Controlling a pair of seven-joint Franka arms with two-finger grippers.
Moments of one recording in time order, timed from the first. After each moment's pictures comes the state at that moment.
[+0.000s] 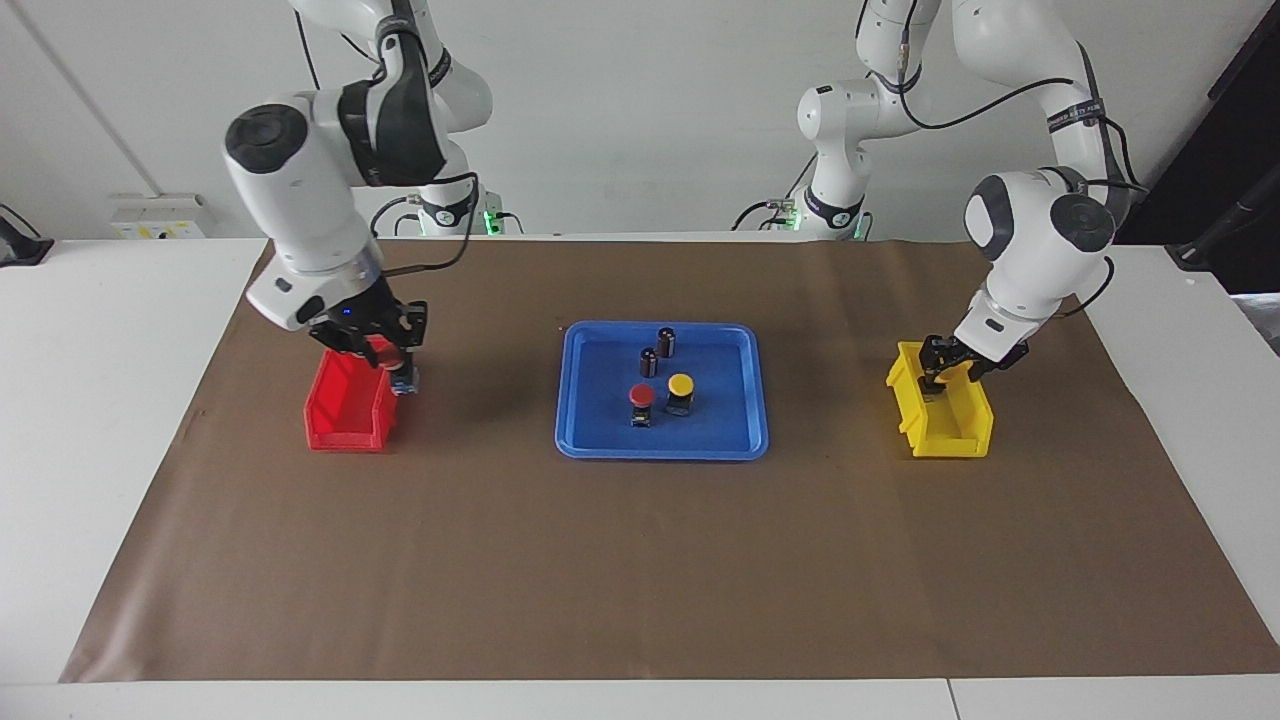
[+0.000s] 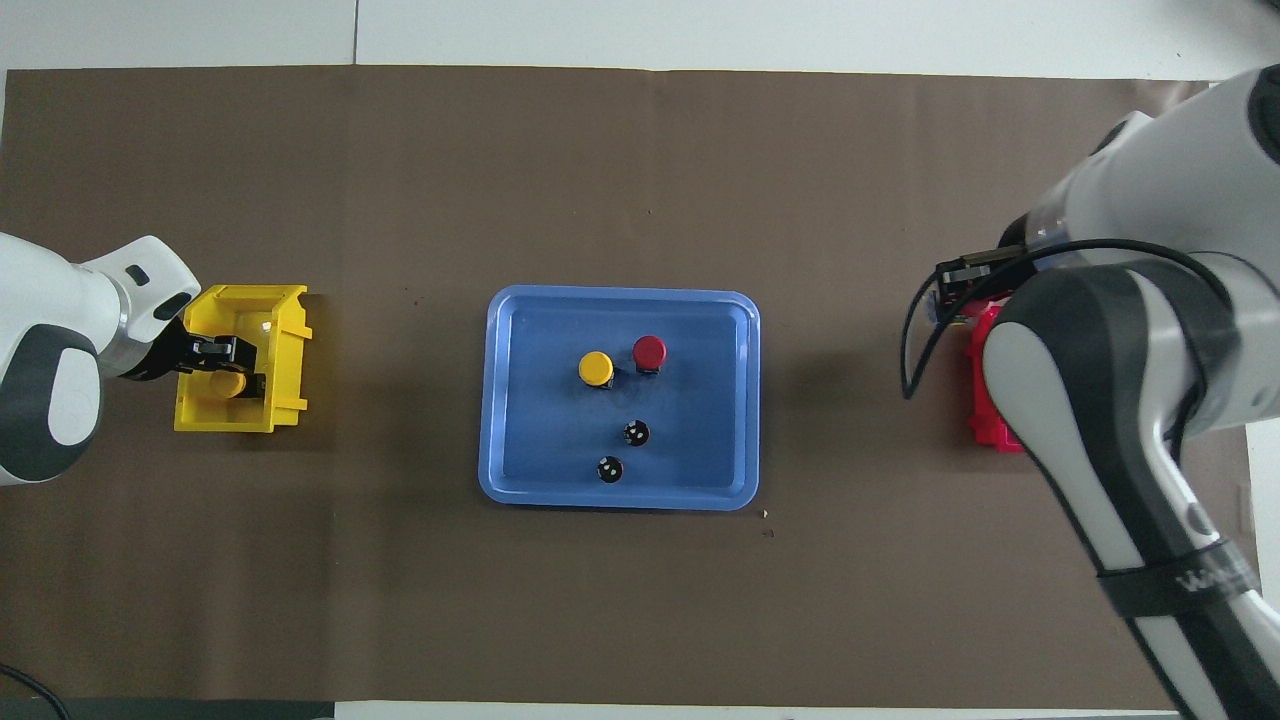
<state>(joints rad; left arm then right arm) 0.04 0.03 -0.07 -2.16 0.03 2.13 0.07 0.32 0.12 -0.09 -1.76 0.01 1.90 0.18</state>
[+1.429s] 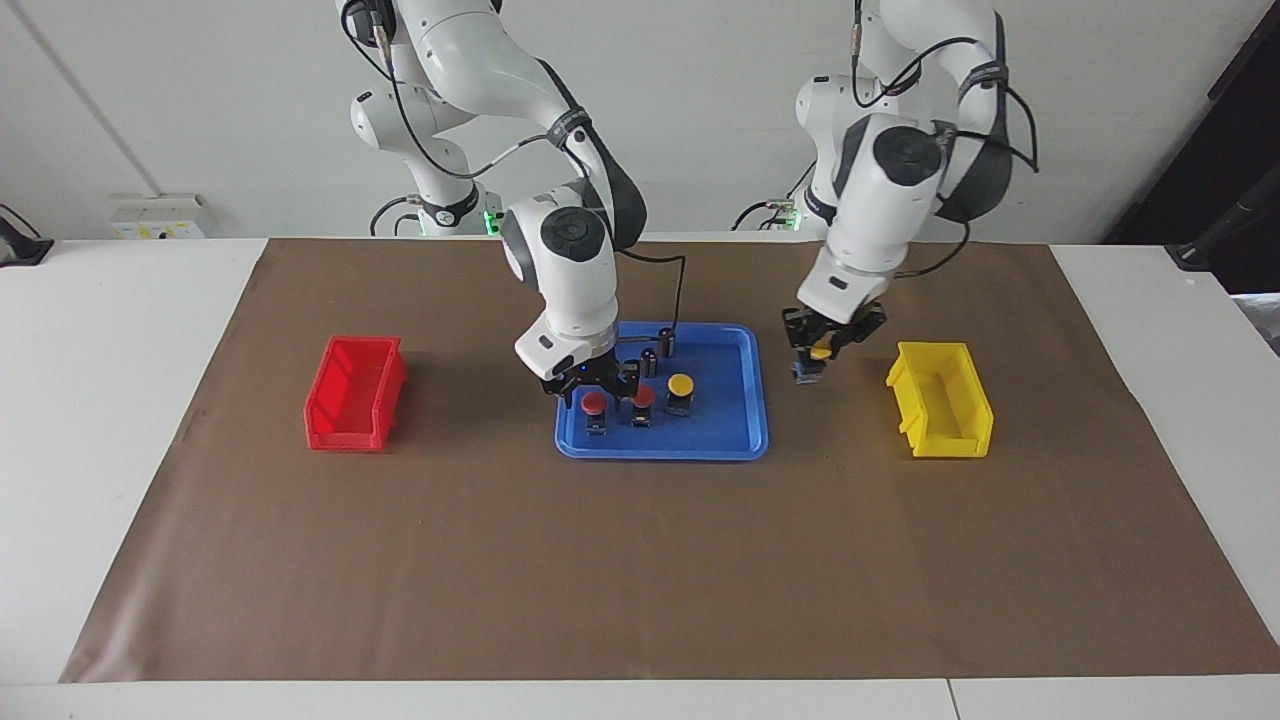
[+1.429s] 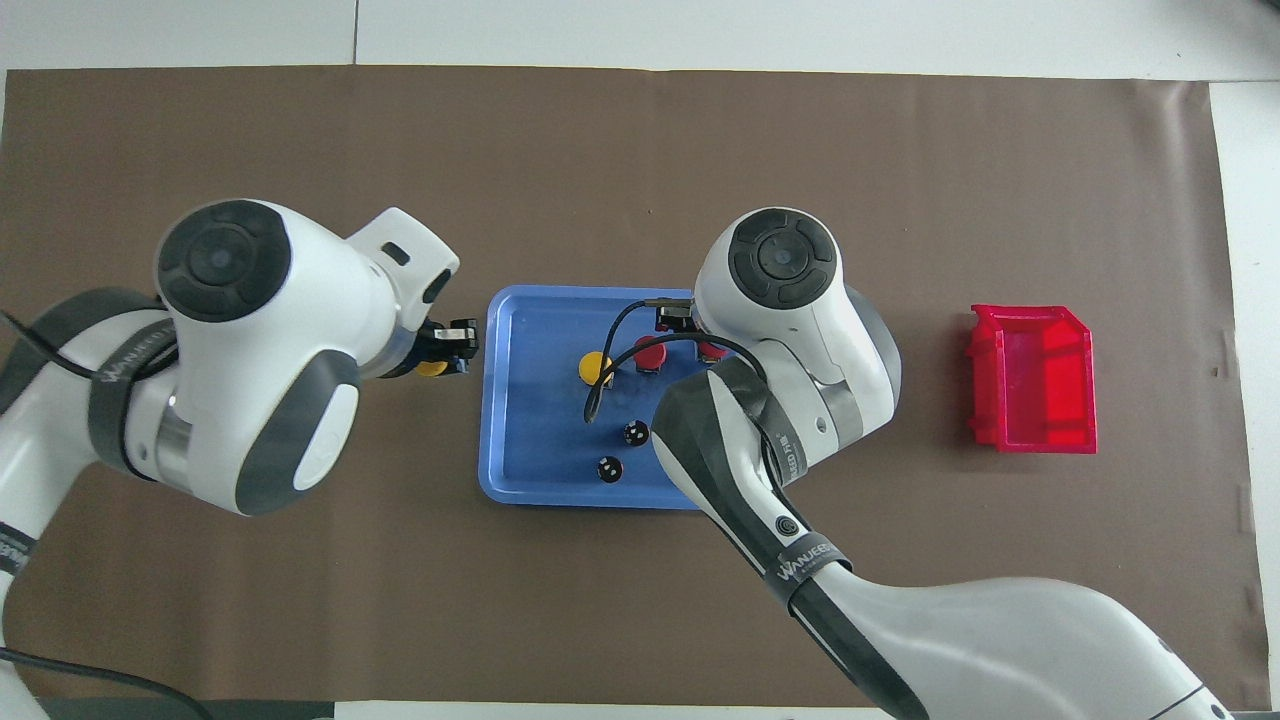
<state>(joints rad) -0.43 0.07 -0.12 -1.97 -0.02 2.05 -0.55 0.57 0.34 -0.10 -1.75 0.04 2.12 0.57</state>
